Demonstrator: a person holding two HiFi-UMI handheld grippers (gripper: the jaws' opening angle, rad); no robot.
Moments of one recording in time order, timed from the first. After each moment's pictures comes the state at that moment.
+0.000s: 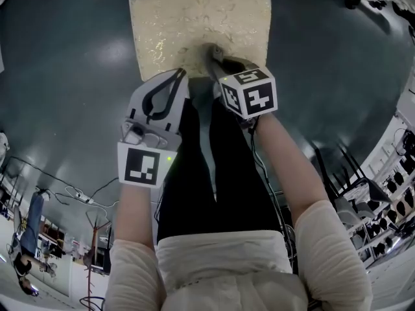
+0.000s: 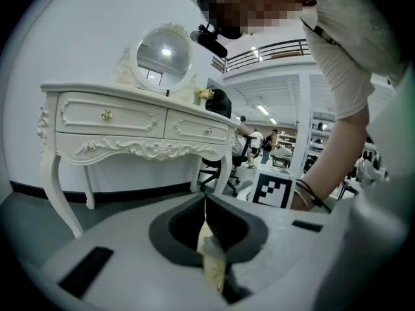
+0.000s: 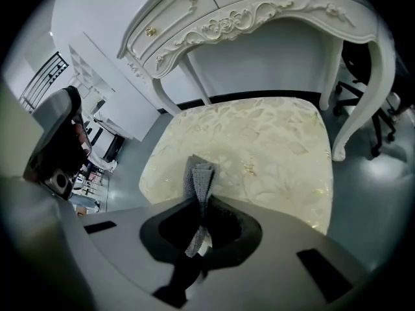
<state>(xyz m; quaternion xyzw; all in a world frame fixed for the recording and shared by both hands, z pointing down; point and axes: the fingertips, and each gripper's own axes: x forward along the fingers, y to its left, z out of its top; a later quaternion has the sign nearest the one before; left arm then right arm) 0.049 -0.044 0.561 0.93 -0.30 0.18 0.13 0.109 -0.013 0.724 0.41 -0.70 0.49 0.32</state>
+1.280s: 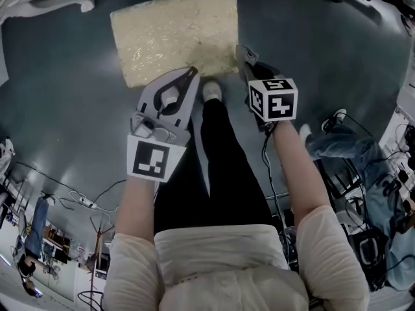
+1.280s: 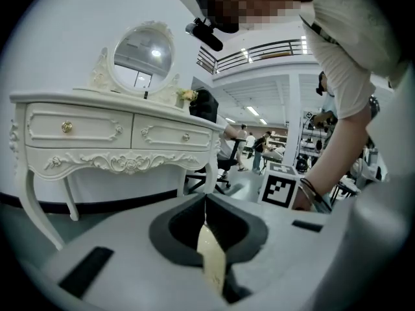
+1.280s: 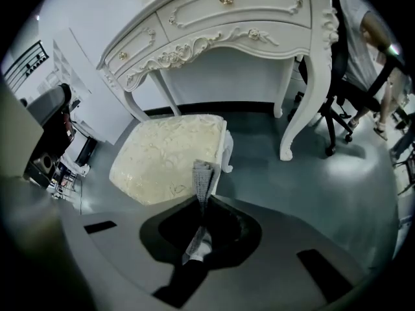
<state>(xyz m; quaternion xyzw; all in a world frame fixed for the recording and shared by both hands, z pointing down) 0.152 -0.033 0.528 0.94 -0.26 0.18 0.10 0.277 0.019 0.699 0.50 -0.65 0.46 0.35</state>
